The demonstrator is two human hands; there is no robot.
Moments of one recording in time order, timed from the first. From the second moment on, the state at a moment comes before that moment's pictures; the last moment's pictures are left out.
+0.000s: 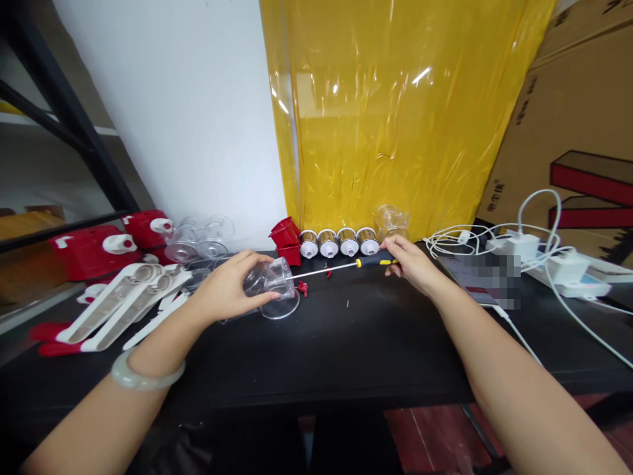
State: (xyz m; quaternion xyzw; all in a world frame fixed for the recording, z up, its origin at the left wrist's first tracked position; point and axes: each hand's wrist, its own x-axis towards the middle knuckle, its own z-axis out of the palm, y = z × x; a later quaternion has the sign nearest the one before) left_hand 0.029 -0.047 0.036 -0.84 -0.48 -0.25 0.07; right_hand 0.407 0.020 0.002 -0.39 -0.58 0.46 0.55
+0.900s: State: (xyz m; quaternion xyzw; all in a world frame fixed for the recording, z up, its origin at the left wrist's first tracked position) left_hand 0.029 -0.049 0.038 -0.84 -0.48 -0.26 0.06; right_hand 0.409 0.026 -0.004 -0.36 -0.58 0.50 0.53
